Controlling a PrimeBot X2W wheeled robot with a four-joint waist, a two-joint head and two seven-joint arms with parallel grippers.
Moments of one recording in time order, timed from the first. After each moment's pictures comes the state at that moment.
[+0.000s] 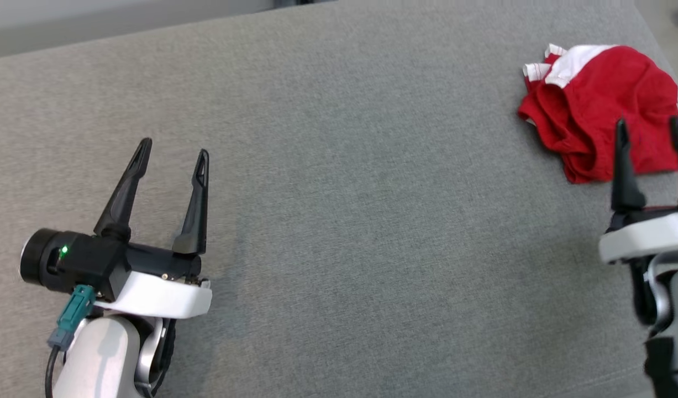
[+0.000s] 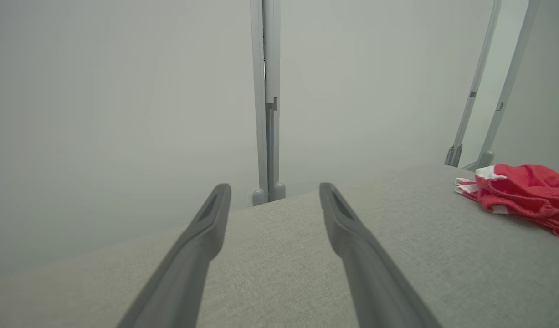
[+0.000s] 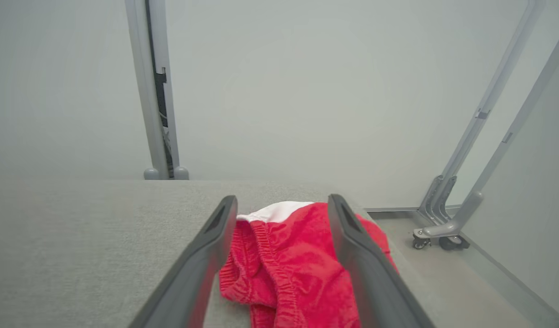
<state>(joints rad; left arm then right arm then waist) -0.25 0.20 -0.17 -0.03 -0.18 0.01 -0.20 -0.46 -0.22 -0.05 0.38 0.16 0.13 -0.26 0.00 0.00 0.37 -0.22</state>
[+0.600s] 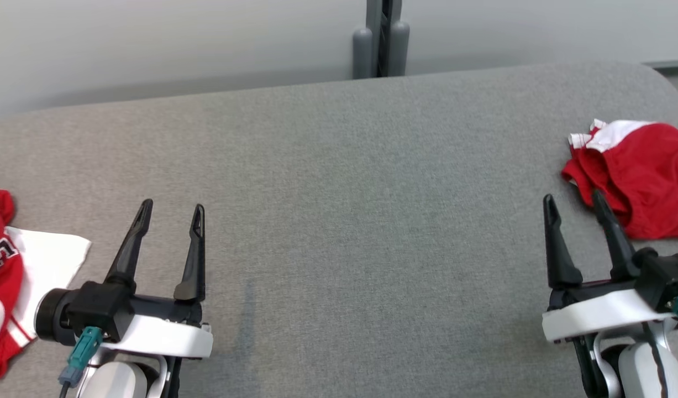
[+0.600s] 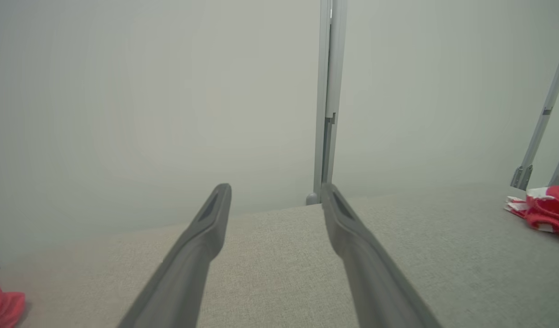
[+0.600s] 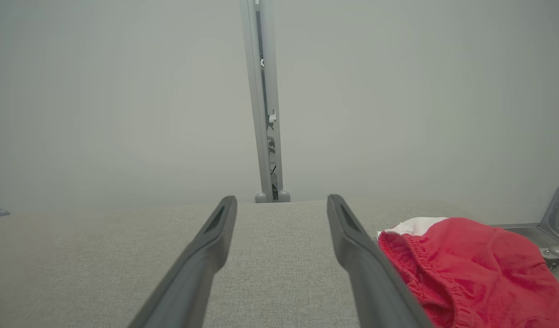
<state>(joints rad) -0.12 0.18 -0.16 0.03 -0.23 0.05 -0.25 -0.16 -0.06 0.02 0.08 0.17 0.13 -0.18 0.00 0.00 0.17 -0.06</state>
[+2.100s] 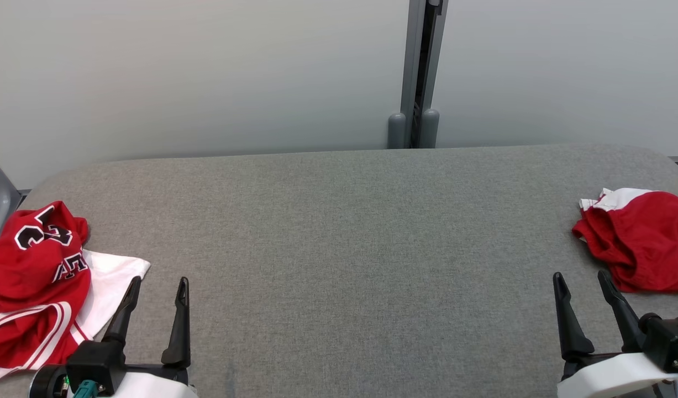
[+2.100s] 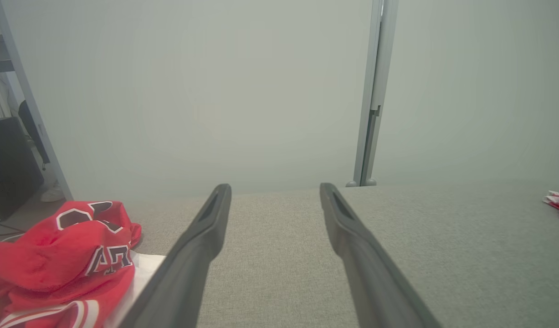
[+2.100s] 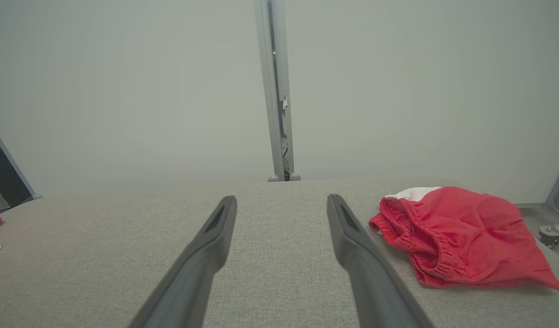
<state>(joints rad) 0.06 0.21 -0.15 0.09 -0.28 0.09 -0.25 0.07 -0.05 -0.03 0.02 0.18 0.13 -0.09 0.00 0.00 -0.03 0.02</state>
